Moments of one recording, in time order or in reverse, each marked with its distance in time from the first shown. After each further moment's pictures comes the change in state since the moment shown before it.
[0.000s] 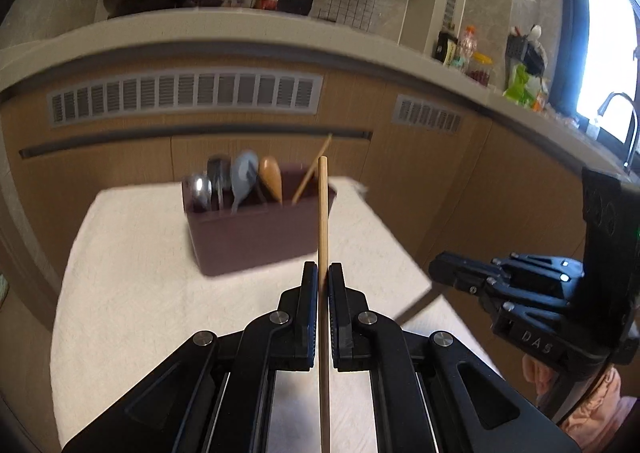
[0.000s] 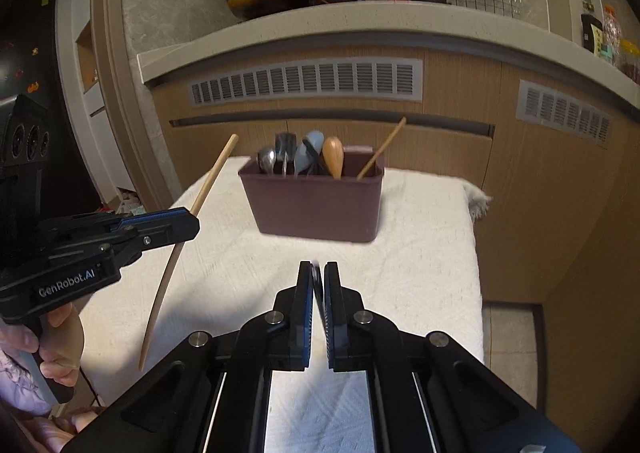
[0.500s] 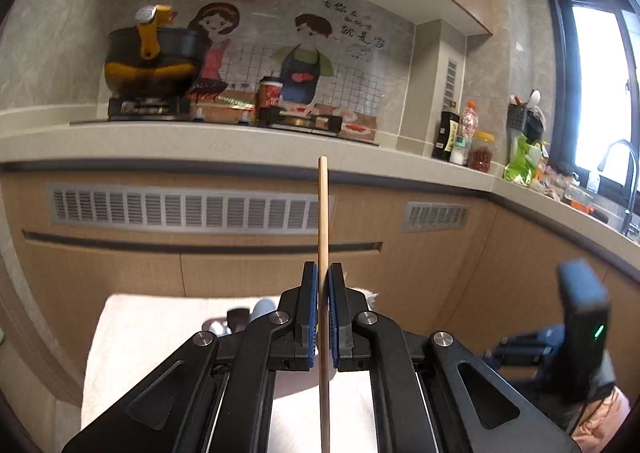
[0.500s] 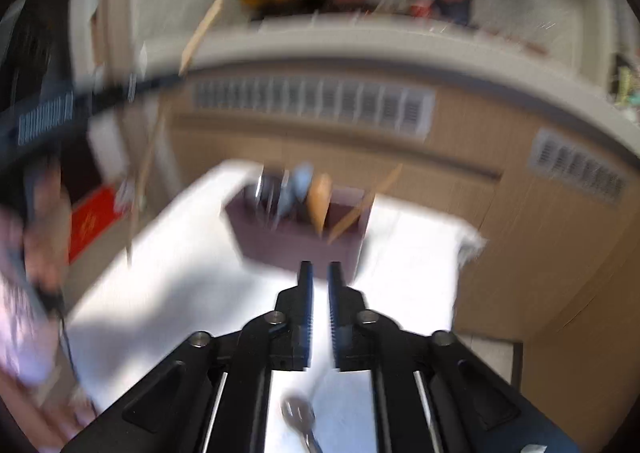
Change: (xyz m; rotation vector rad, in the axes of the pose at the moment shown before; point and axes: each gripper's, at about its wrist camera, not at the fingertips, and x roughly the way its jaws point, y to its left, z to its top) left arm -0.002 0.026 0.092 0.001 -0.235 0.009; right arm 0.026 -0.029 0.059 -0.122 0.118 0.047
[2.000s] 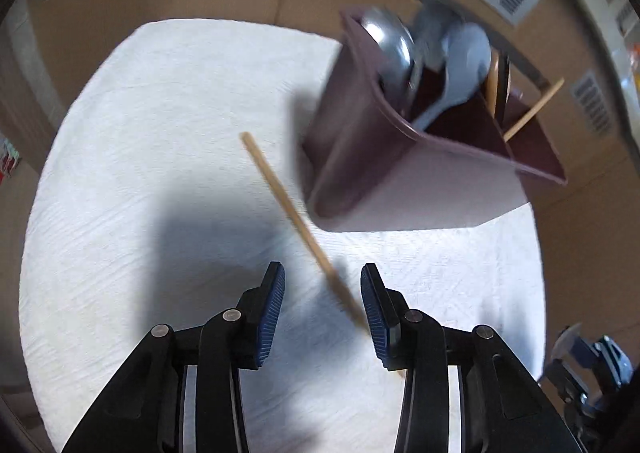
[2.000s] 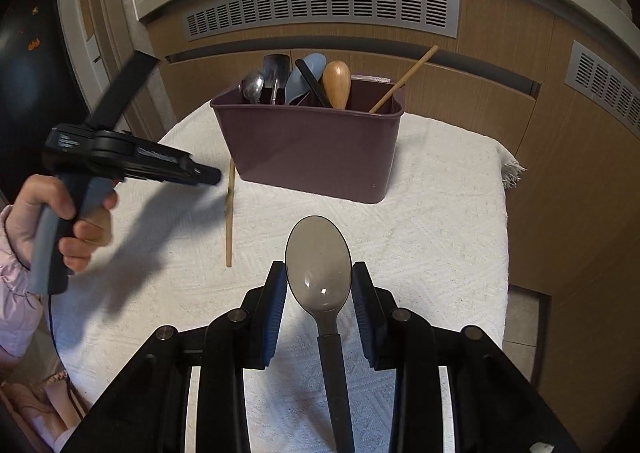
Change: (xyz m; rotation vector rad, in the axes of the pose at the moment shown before) left arm 0.151 0.107 -0.153 -0.337 0.742 0.261; right arm 0.072 0.011 -0.056 0.050 0.116 0.015
